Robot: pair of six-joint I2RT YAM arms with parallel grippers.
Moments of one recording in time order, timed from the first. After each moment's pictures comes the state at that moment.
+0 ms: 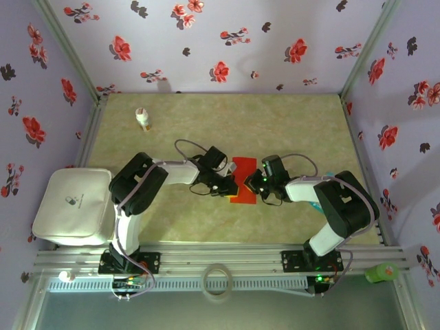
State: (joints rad) left arm -0.78 2.00 1.10 -0.16 0.63 -0.69; right arm 0.48 1.60 0.54 0.20 -0.34 1.16
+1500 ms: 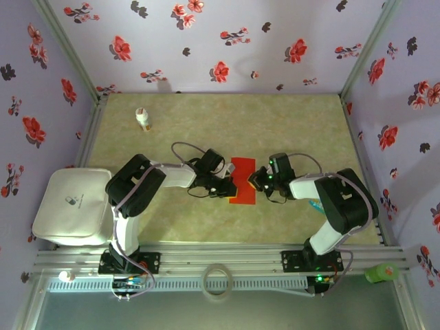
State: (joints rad) left arm -0.78 1.97 1.04 -0.08 0.63 -0.69; right arm 0.38 1.63 0.54 0.25 -0.43 1.13
